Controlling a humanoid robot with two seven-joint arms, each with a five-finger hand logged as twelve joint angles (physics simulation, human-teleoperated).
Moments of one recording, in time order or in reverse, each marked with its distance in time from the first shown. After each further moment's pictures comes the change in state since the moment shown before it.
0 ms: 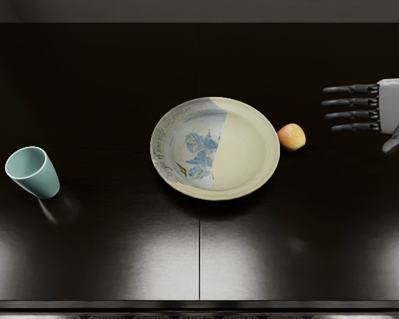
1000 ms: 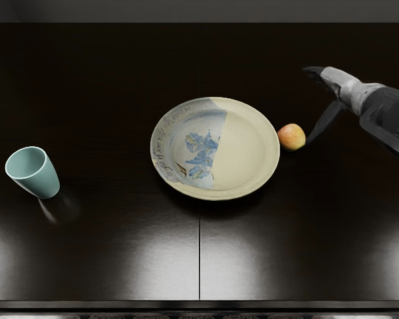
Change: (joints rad) left arm 0.000 0.000 0.000 0.000 0.000 0.000 0.000; right arm -0.001 0.410 -0.072 0.232 -1.127 -0.978 -0.037
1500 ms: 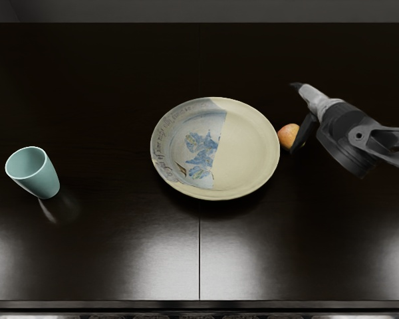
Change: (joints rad) left arm 0.000 0.000 0.000 0.000 0.000 0.000 0.000; right arm 0.018 0.287 -0.170 -0.326 -0.067 -0.071 0.000
